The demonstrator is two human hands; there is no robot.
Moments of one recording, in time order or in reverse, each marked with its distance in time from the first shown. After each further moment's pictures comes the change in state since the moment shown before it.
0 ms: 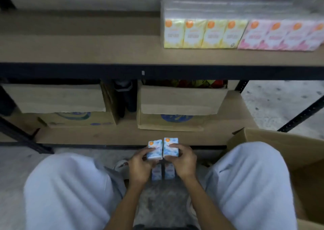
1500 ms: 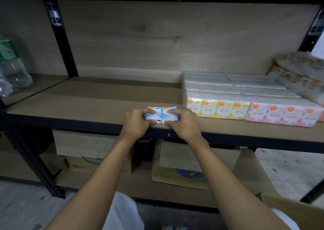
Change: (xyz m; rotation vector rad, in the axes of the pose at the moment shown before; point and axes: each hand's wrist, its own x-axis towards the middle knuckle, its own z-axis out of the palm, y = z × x) left_hand 0.120 0.272 -0.152 0.277 0.141 0.392; right_hand 0.076 -0.303 -0.019 -0.343 -0.017 -0.642
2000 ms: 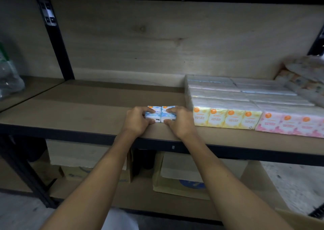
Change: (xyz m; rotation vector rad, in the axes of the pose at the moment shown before) left_hand 0.058 -0.012 0.002 0.039 -0.023 -0.033; right_hand 0.053 -0.008 0.025 -0.135 -0.013 -0.020
